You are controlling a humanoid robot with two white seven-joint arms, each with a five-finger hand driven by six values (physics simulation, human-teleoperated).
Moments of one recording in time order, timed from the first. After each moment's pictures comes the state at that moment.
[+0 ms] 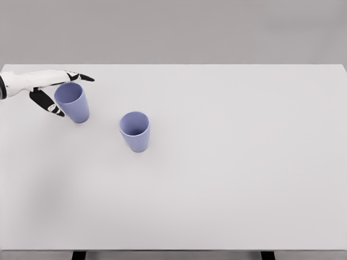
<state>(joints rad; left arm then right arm) -0.92 0.77 -0.86 -0.91 -0.01 -0.61 -0.61 0.00 0.00 -0.06 0.14 0.07 -0.16 0.17</state>
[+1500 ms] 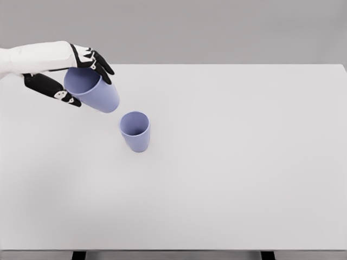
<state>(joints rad) -0.96 1.03 -0.84 -1.57 0.30 -0.61 -0.61 0.00 0.00 -0.06 0.14 0.07 -0.16 0.17</state>
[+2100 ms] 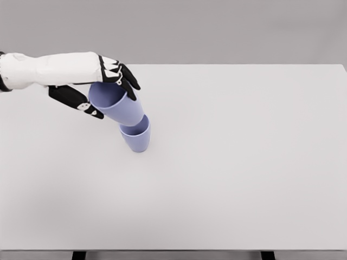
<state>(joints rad) -0.98 0.97 -0.88 -1.65 0.30 -0.61 -0.61 0.00 0.00 -0.06 0.14 0.07 -0.16 0.17</state>
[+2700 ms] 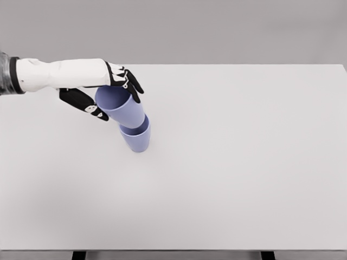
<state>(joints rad) -0.98 0.92 -0.93 -1.57 0.26 -0.61 -0.61 0.00 0.00 -0.06 0.14 0.07 -0.16 0.17</state>
